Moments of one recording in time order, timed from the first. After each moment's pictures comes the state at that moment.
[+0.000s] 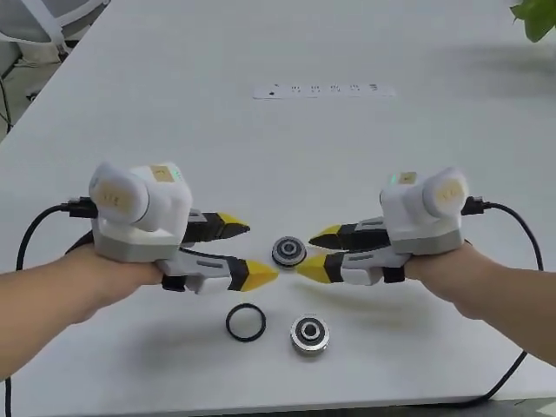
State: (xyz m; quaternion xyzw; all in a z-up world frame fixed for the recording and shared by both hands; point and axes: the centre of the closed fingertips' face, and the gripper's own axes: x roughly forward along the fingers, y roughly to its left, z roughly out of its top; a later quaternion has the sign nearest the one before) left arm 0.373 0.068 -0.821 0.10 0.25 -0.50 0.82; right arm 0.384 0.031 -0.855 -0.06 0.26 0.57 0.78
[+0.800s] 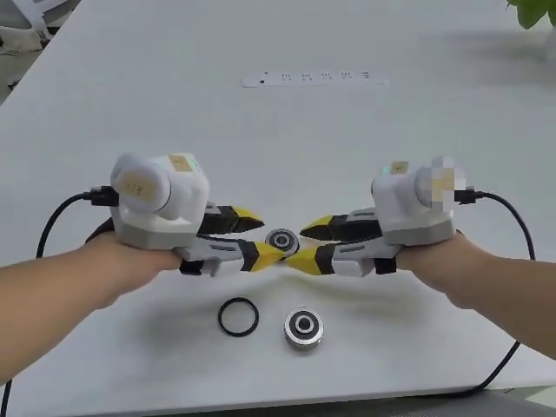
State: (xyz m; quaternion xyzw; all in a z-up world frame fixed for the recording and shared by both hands) left arm 0.390 0.047 -0.834 0.10 0.25 -0.51 0.82; right arm 0.386 0.034 -0.857 -0.06 0.26 0.57 0.78
